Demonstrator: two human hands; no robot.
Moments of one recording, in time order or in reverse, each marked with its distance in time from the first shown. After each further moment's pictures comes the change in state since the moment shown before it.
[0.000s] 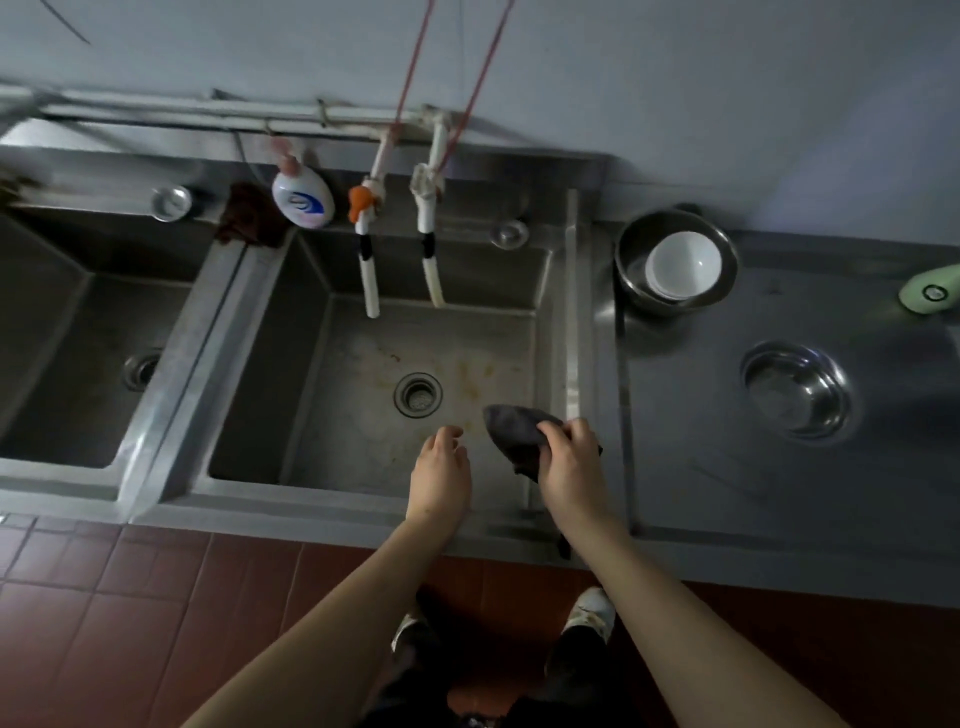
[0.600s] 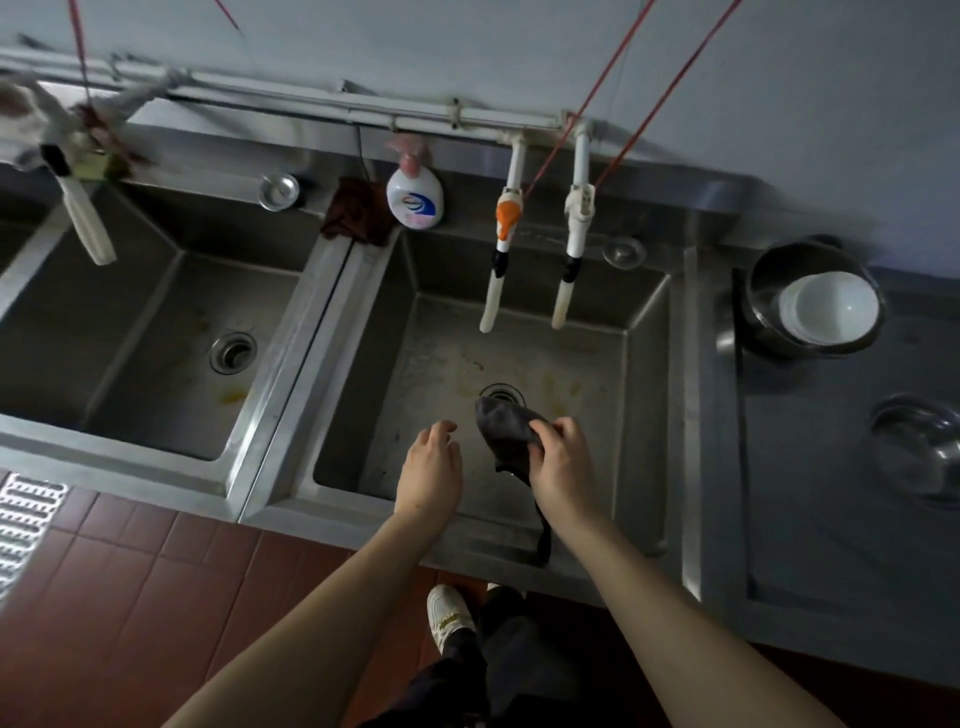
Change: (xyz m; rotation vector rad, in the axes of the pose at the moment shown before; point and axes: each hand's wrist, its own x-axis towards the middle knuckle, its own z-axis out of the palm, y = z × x) left_hand 0.068 -0.113 -0.125 0.056 0.058 -0.055; right_hand 0.052 -0.144 0.109 0.108 -0.092 -0.046
